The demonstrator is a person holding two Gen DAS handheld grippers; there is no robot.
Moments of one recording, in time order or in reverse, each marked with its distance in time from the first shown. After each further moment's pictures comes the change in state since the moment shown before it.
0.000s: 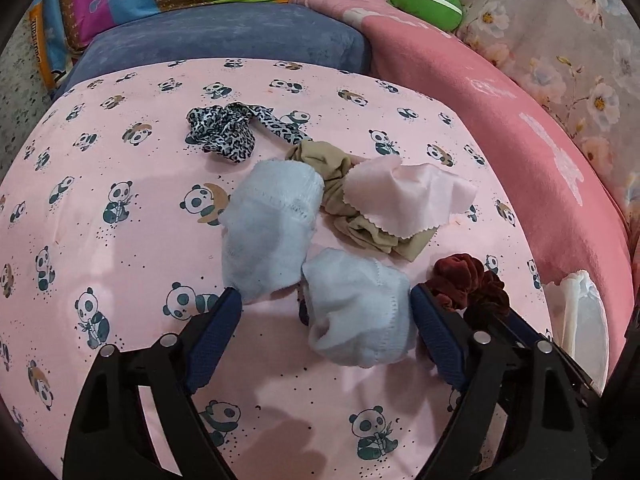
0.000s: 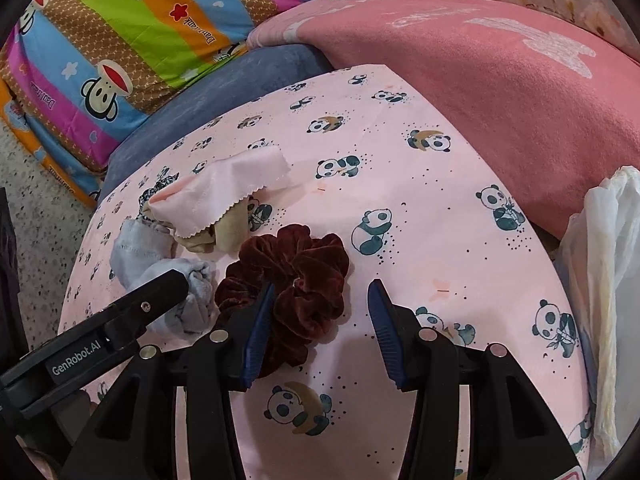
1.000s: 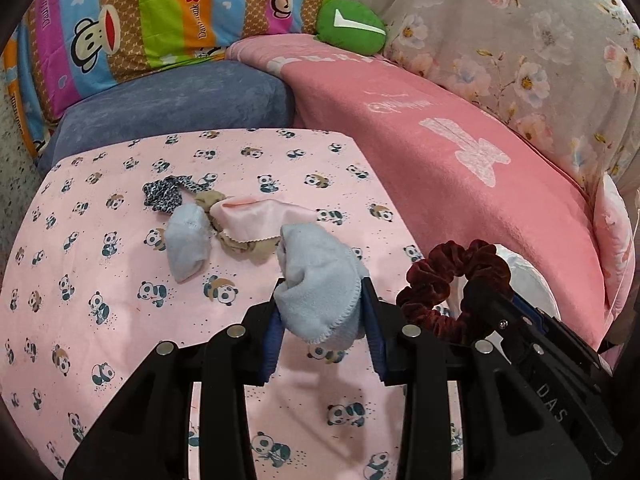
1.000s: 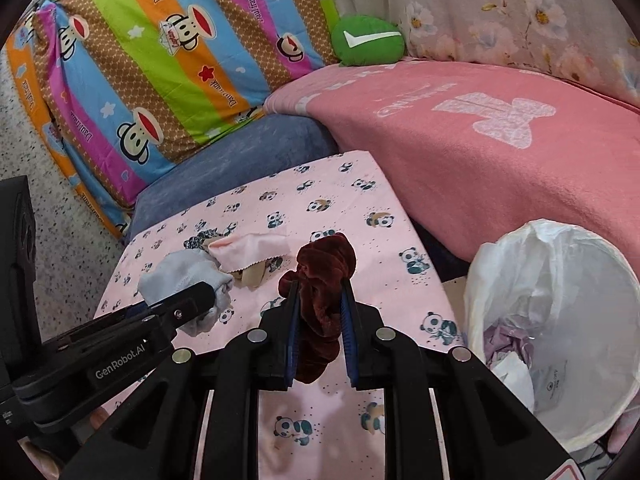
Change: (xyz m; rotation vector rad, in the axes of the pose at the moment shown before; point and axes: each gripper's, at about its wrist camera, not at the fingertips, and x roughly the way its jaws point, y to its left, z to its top) left arm -0.086 -0.099 -0.020 0.173 -0.126 -0.065; right arm -0.141 -0.036 -0.010 0.007 -0.227 0.033
